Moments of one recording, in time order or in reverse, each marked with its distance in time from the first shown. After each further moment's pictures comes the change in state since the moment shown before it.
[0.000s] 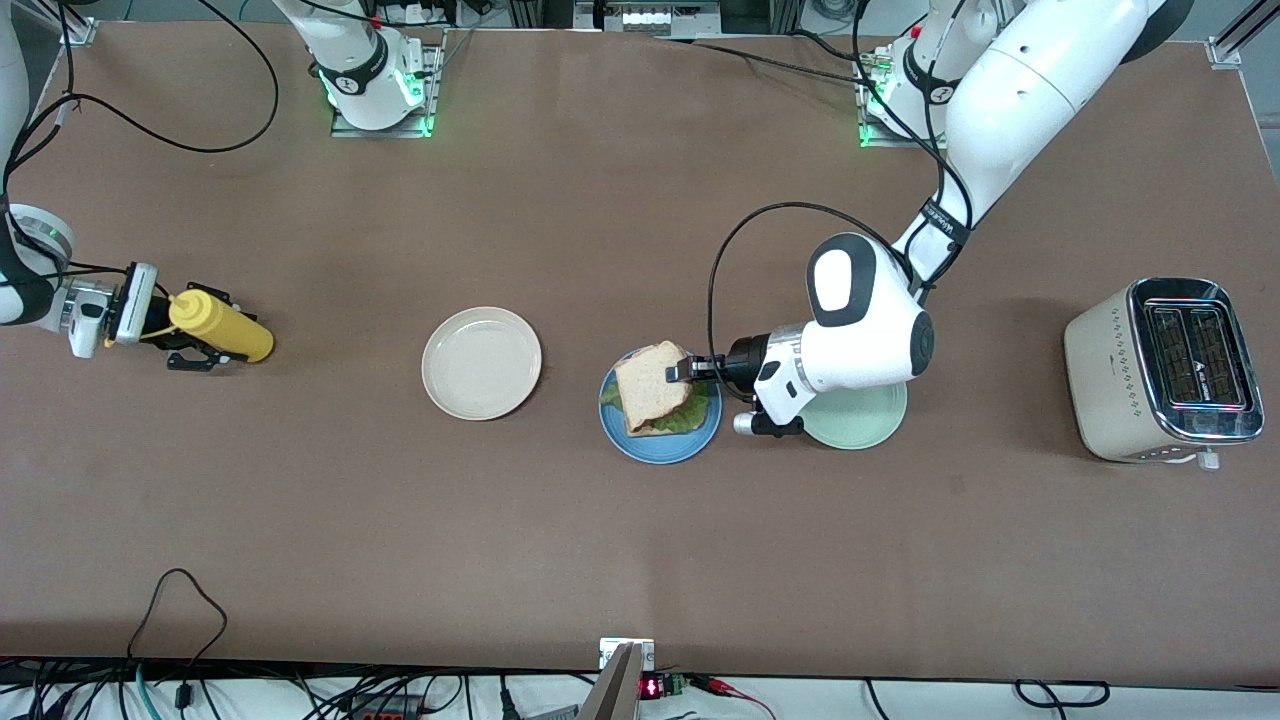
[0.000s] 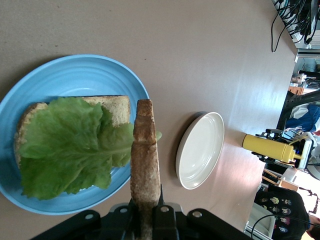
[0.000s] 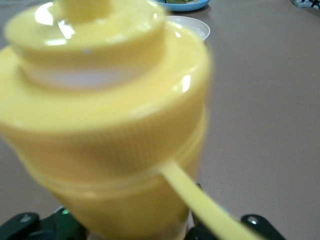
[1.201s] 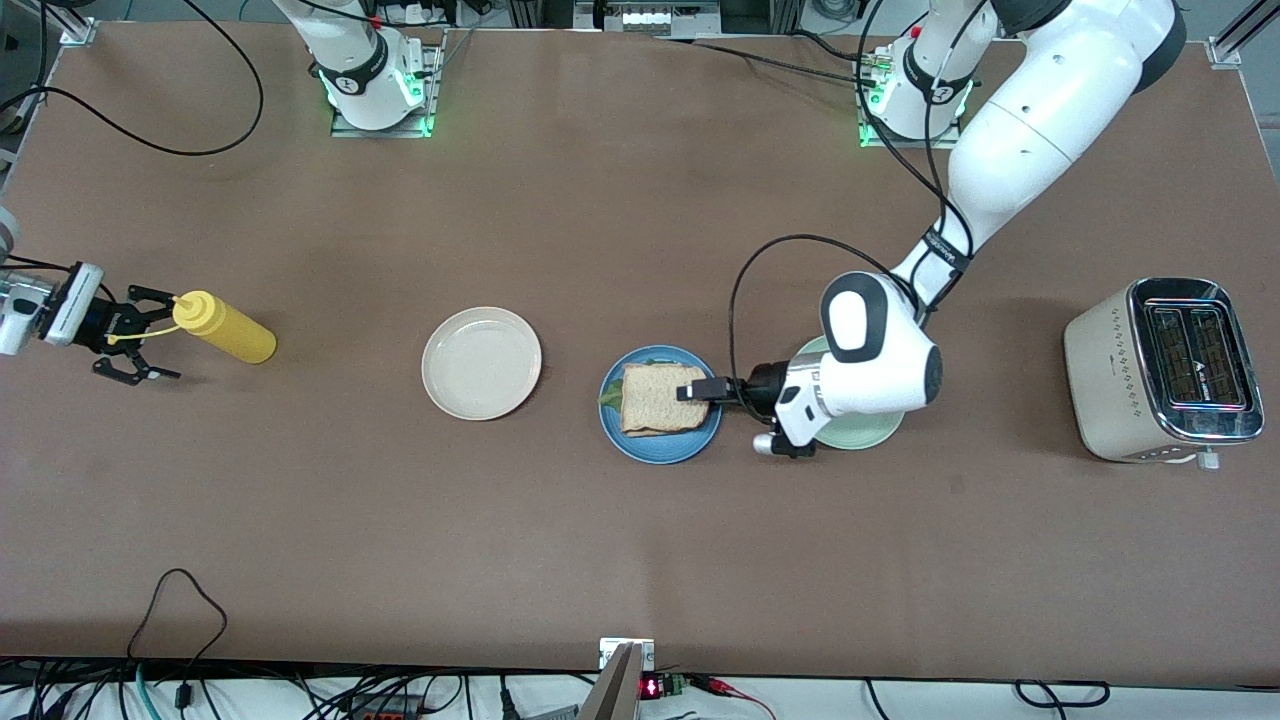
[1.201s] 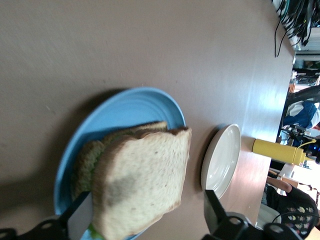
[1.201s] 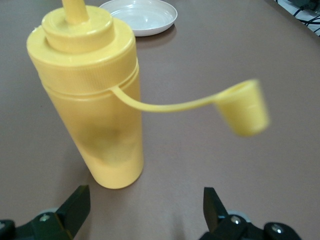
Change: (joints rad) left arm 0.064 0.107 0.012 0.039 -0.034 0.009 0.195; right arm -0.014 -0.008 -0.070 0.133 -0.010 -0.005 0.007
